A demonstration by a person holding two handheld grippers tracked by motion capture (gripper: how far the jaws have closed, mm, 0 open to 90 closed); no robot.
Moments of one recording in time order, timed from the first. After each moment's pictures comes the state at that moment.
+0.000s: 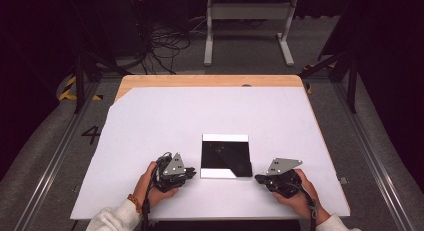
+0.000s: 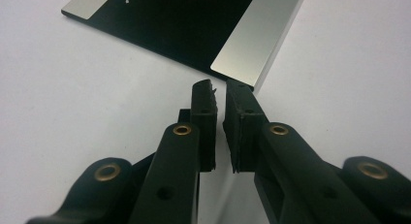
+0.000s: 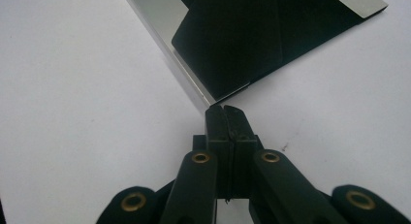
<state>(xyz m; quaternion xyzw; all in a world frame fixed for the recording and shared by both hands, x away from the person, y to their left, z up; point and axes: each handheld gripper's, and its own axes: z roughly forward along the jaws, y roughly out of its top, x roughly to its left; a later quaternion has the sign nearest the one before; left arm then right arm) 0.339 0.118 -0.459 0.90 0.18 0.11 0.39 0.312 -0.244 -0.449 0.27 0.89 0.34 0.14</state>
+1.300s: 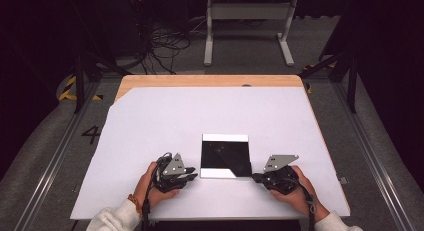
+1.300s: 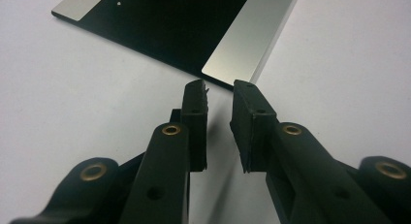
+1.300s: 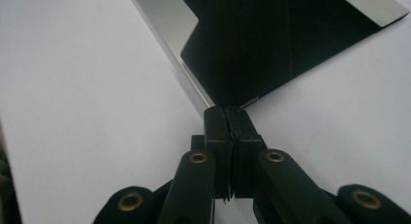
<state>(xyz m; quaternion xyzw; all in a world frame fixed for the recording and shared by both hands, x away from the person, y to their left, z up) 0.339 0.117 -0.460 0.90 0.18 0.10 0.39 0.321 -0.238 -0.444 0.27 0.89 0.34 0.11</state>
